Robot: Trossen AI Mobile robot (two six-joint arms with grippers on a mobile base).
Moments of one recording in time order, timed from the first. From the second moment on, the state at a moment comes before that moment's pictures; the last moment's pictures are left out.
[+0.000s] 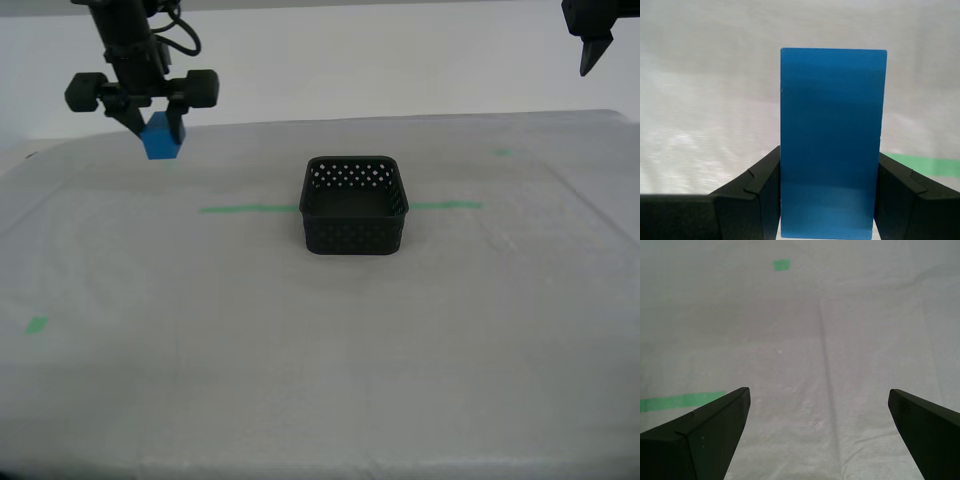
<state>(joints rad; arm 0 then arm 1) -0.03 1.65 1.29 -0.65 0.05 0.07 -0.18 2.00 1.49 -0.70 -0.11 -0.27</state>
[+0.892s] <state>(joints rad) -0.03 1.65 1.29 -0.65 0.05 0.07 -0.63 2.01 1.49 -0.65 -0.11 -0.61</state>
